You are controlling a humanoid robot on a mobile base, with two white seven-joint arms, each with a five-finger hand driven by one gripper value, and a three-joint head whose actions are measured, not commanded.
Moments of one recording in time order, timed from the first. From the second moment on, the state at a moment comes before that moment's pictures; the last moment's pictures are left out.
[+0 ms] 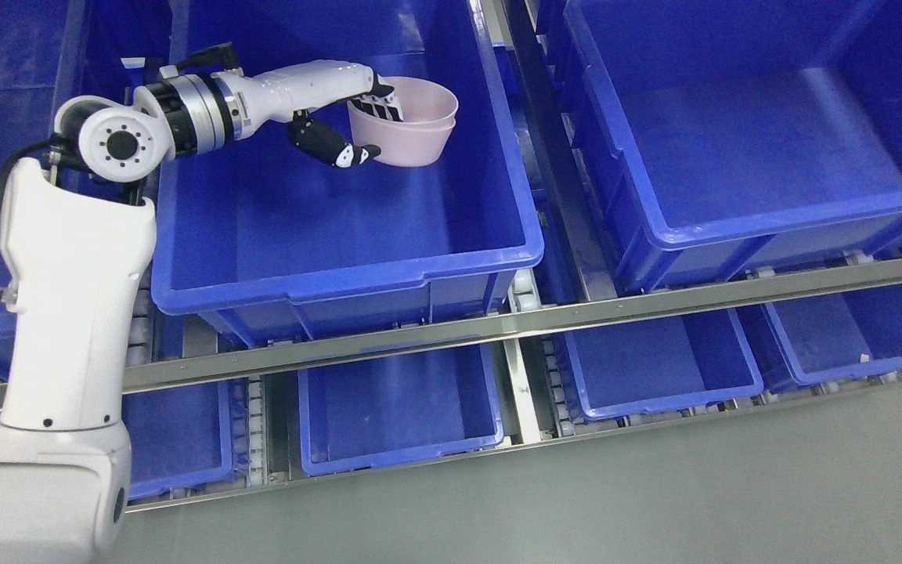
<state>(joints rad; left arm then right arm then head) -0.94 0.20 -0.11 -1.34 -0.57 -0.29 -1.02 0.00 0.00 0.00 0.00 0.00 0.03 0.01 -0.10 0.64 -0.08</state>
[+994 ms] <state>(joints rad) -0.94 0.08 0.03 -1.31 -0.32 -0.13 -0.42 0.00 0.00 0.00 0.00 0.00 0.04 0.01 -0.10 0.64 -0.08</state>
